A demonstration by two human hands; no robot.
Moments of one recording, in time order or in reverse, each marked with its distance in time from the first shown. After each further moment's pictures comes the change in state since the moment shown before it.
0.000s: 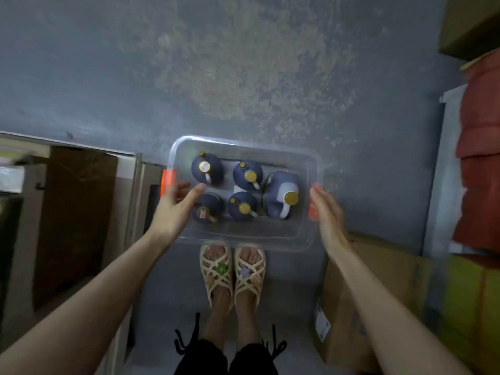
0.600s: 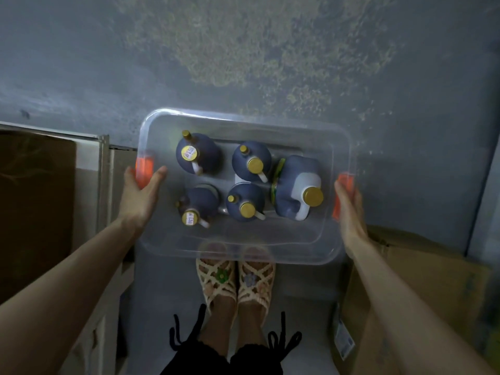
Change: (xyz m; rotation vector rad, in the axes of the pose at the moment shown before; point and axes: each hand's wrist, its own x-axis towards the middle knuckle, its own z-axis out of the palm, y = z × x) left_hand 0.122 -0.090 -0.004 0.039 0.209 -0.127; right_hand 0.100 0.096 0.008 -0.072 0.140 0.249
